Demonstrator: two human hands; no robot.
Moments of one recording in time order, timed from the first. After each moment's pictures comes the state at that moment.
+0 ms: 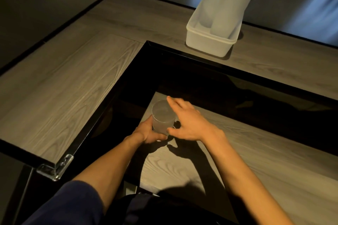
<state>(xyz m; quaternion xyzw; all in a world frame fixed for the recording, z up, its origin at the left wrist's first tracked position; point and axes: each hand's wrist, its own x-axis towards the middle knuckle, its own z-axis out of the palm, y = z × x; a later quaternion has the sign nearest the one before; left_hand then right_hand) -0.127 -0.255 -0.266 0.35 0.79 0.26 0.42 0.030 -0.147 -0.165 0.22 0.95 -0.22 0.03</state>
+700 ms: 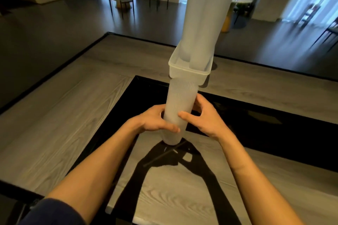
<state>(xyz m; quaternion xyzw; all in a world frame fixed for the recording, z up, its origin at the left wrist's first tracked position) -0.132 -0.184 -0.101 0.57 0.63 0.30 0.44 0.069 -0.108 -0.076 0.31 0.78 -0.48 -0.25</state>
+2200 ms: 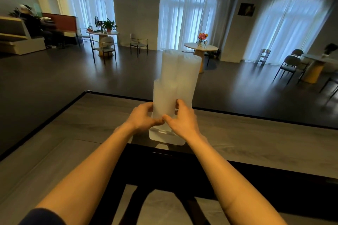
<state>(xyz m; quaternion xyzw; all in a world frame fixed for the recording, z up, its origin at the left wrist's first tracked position) -0.190 -0.024 0.004 0.57 0.69 0.37 0.24 -0.017 0.013 0.020 0.46 0.80 -0.24 -0.29</state>
